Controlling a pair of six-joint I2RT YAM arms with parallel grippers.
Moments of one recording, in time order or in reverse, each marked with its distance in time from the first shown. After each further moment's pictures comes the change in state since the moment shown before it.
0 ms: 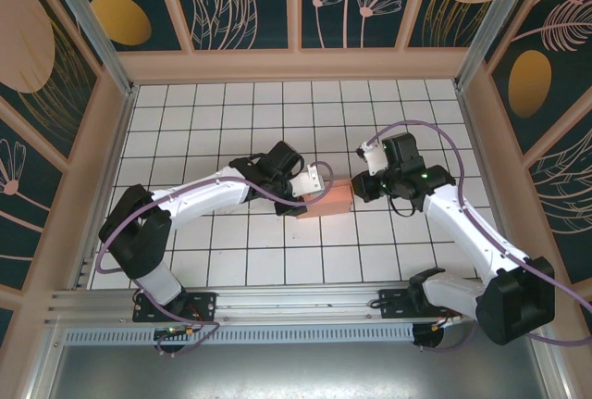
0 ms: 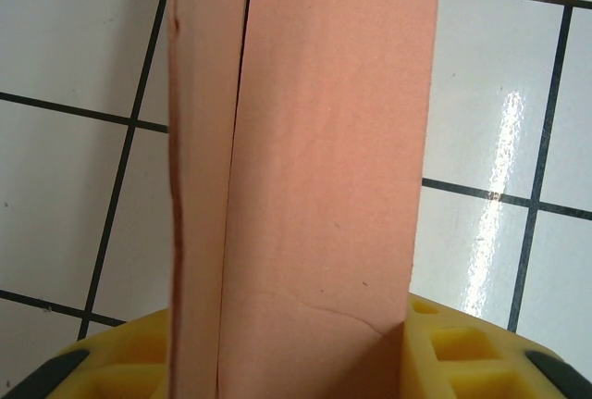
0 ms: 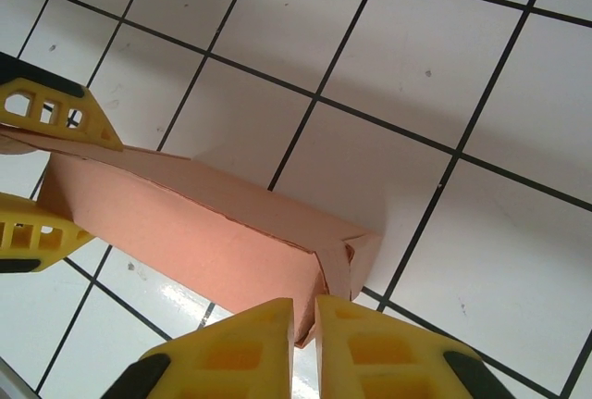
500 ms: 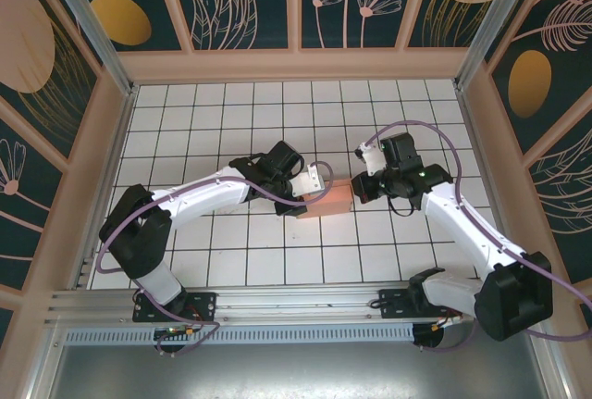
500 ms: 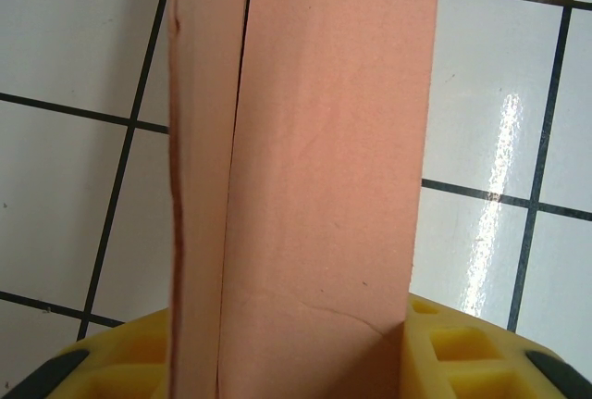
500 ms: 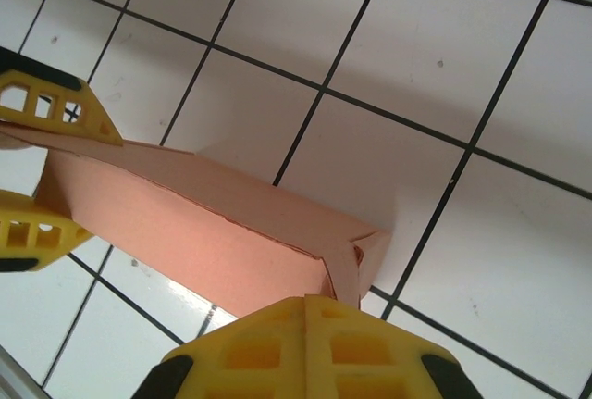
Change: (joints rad) left arm 0.001 0.003 0.001 0.000 0.002 -0.001; right arm 0.000 0.024 -0.002 0.005 -0.014 -0.001
